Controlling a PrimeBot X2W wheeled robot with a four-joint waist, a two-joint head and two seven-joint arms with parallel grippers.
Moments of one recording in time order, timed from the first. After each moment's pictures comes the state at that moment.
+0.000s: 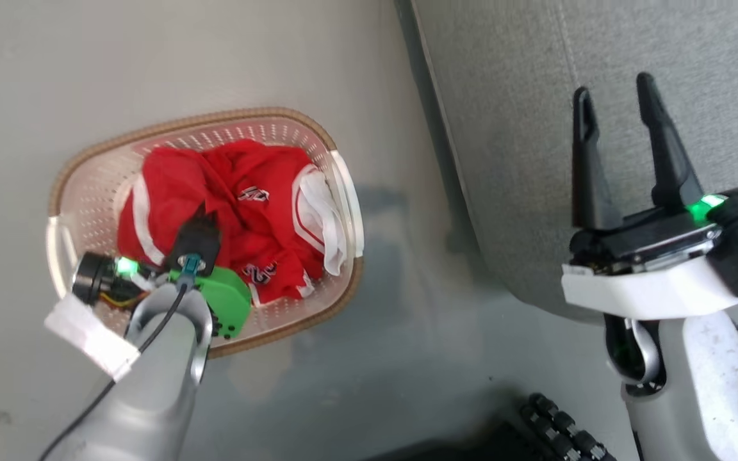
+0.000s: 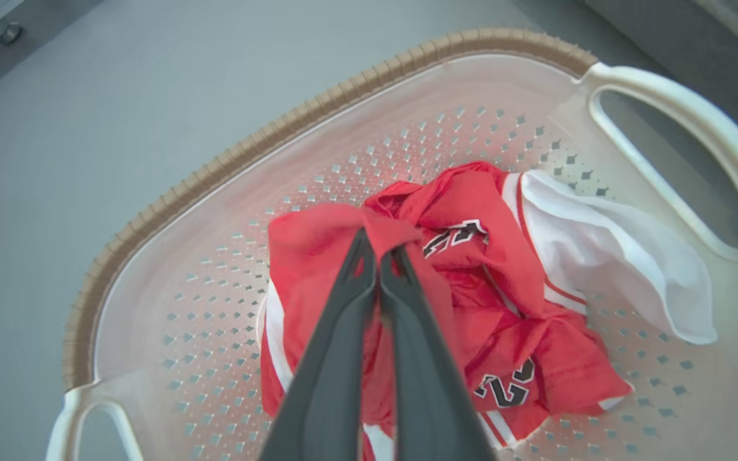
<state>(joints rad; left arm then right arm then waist) -0.66 0.14 -0.42 0.92 -0.05 0.11 -0.26 -0.30 -0.05 0.10 -0.17 0.20 0.13 -0.26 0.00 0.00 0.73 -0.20</state>
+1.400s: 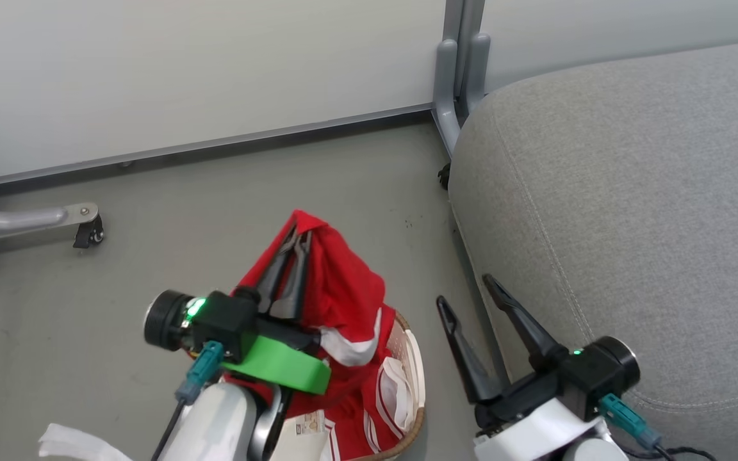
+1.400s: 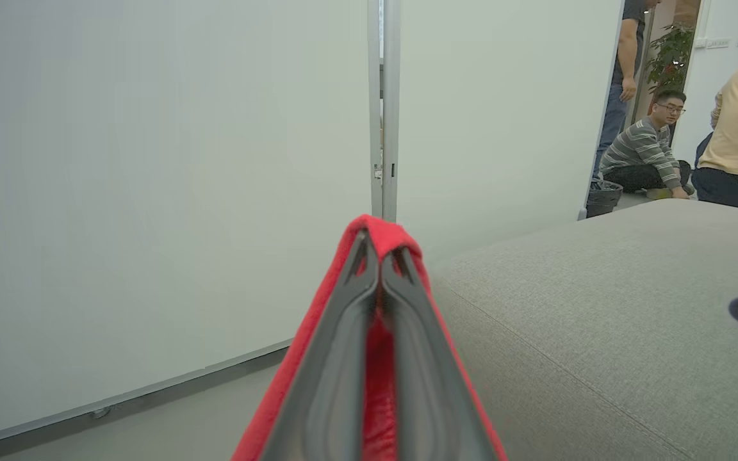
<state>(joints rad) -0.24 0.05 -0.37 0.15 -0.19 -0.05 -0.26 -0.01 -0.05 0.35 -0.01 0.13 0.13 -0.26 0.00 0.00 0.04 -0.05</state>
